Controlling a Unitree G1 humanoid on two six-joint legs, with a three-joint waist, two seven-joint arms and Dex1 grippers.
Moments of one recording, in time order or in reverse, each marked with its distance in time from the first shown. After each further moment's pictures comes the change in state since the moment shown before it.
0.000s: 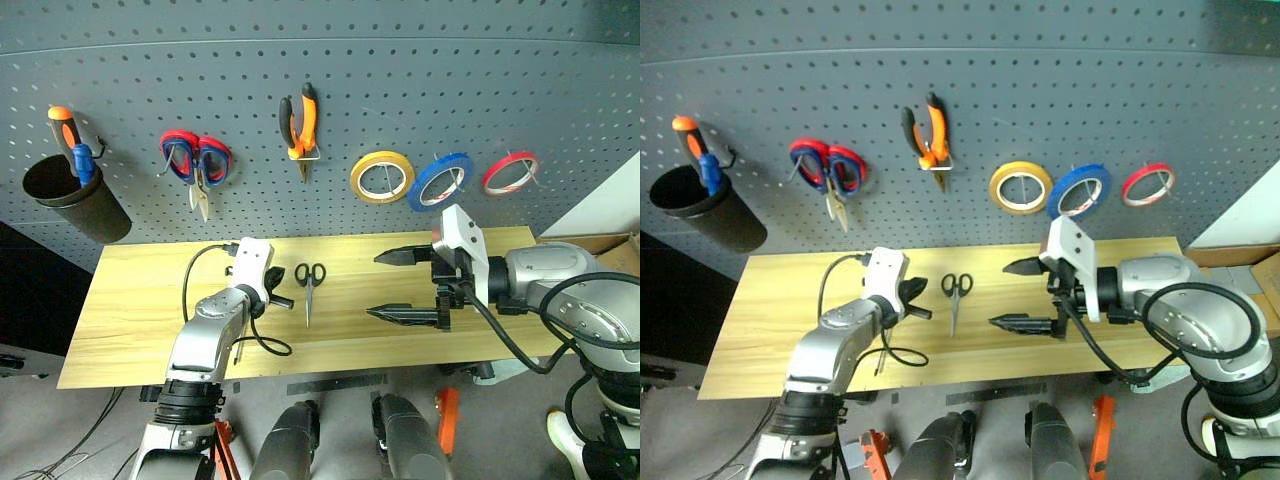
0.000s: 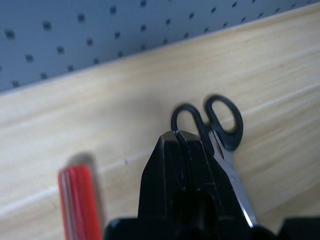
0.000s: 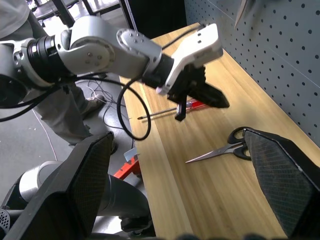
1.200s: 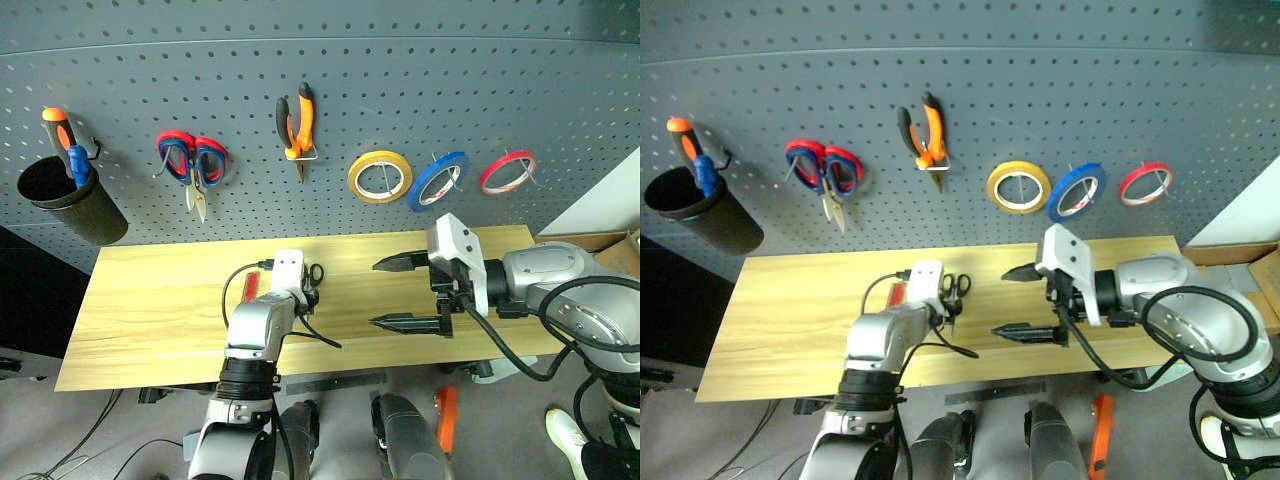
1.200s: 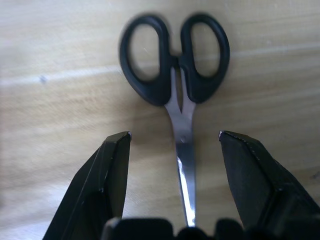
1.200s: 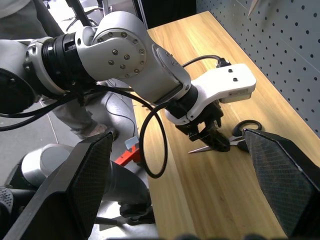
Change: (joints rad) left arm -0.146 -0.283 0.037 0.095 0.042 0.390 0.317; right arm 0.000 -0.047 0.061 -0.004 -0.034 -0.059 0.040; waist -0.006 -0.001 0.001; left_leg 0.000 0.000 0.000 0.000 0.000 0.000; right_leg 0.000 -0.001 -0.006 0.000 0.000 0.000
